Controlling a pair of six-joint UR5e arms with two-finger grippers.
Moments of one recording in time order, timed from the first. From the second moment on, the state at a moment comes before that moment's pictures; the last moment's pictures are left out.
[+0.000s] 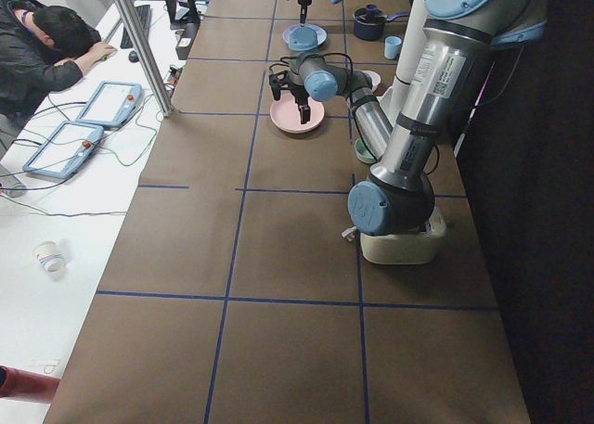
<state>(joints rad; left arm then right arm) -0.71 -1.95 -2.08 -1.56 -2.10 -1.41 1.08 -1.75 1.50 -0.75 2.24 0.79</state>
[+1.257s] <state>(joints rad) -0.74 -1.93 -2.08 -1.48 -2.10 -1.27 1.16 -1.71 1.63 -0.73 2.38 0.86</state>
